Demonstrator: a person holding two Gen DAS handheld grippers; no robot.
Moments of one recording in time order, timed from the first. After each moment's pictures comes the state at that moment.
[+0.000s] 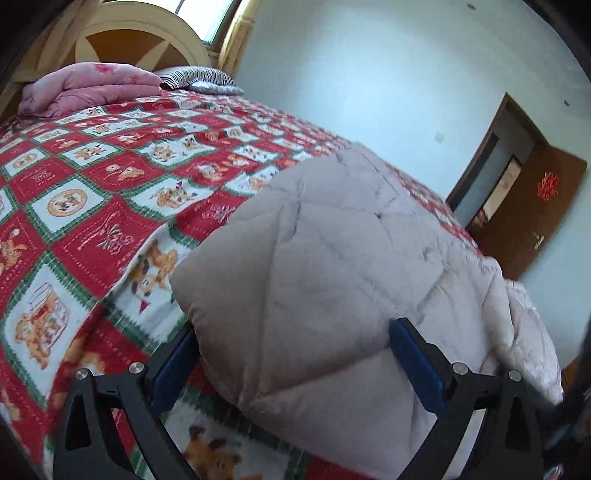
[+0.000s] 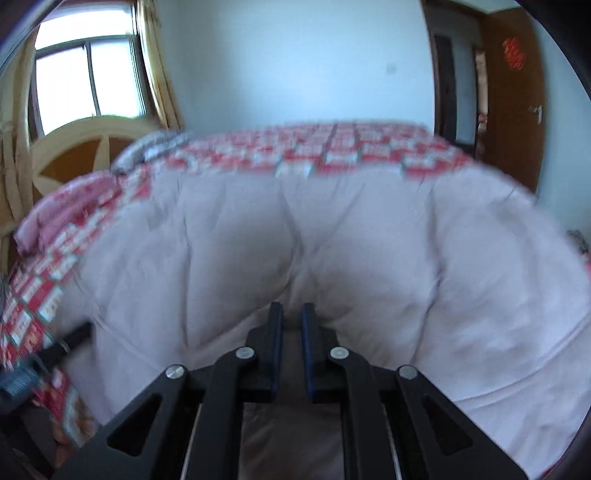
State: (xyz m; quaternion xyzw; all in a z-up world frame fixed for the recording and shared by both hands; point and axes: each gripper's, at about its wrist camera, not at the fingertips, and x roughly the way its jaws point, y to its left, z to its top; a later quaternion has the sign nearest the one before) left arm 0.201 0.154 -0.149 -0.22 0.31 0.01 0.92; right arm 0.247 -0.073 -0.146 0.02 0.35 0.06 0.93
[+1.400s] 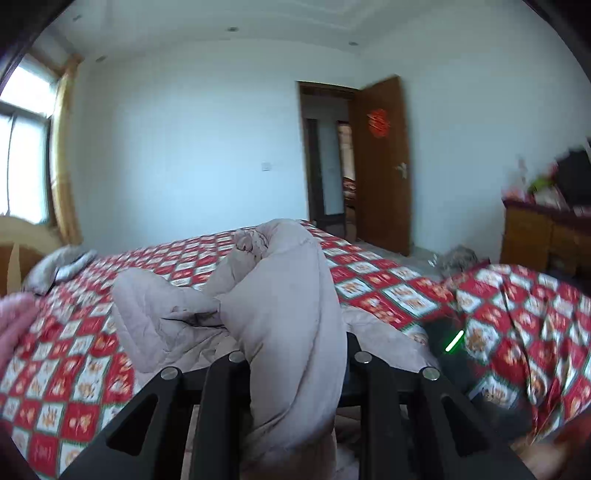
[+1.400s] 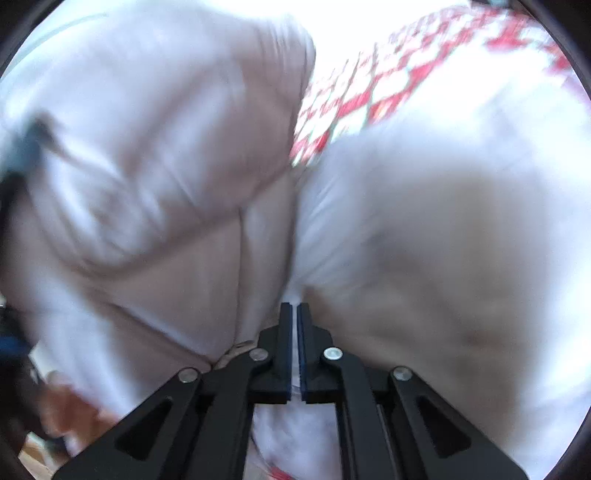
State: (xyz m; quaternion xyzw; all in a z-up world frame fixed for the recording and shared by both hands) left arm 0.140 0.044 0.004 0.09 0.15 -0.25 0.95; right arm 0.199 -0.080 -0.117 0.29 0.38 0.26 0.84
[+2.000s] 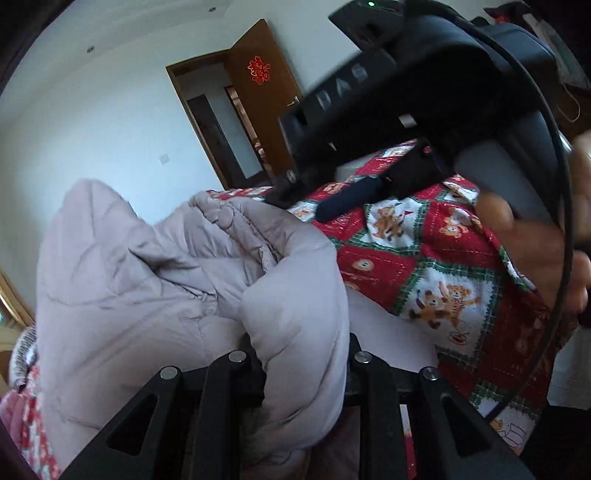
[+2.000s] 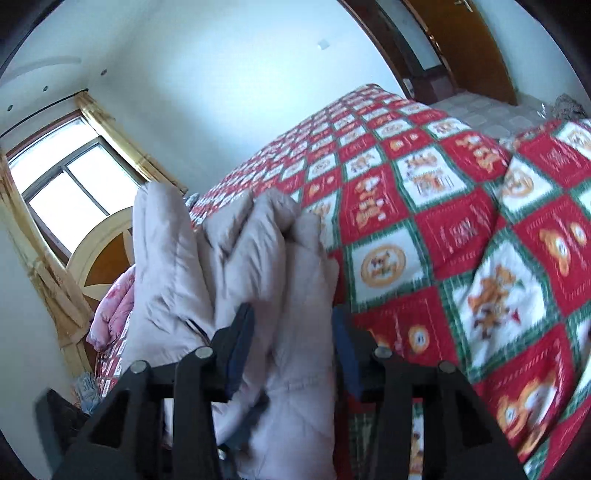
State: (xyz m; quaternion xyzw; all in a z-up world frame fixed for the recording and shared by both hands) left arm 0.092 -0.092 -0.116 0.27 0.18 -0.36 0.87; right arm 0.137 -0.248 -0.090 0.28 0.32 0.12 0.90
